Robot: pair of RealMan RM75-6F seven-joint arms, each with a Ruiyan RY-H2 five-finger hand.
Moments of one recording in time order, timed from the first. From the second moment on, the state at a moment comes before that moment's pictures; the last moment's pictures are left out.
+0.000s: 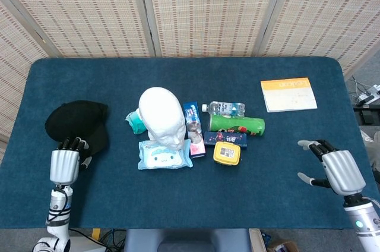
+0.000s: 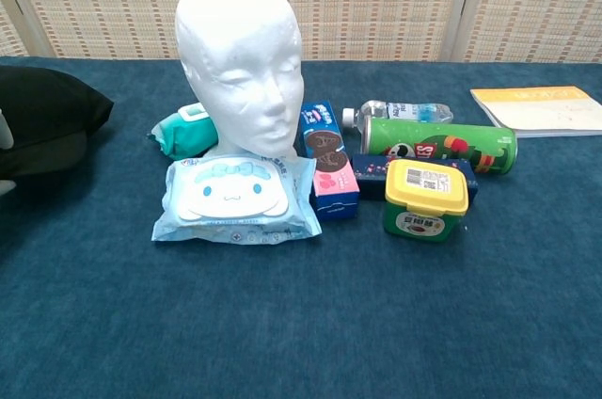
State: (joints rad) left arm -0.34 -2.01 -0.15 -0.38 1.50 1.67 -0.10; right arm 0.17 -1.04 0.03 -1.67 -1.61 1.44 0.07
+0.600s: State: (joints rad) left arm -0.35 -1.98 -0.19 -0.44 1.44 1.62 0.03; right arm 0.16 -1.04 0.03 -1.67 -1.61 1.44 0.07
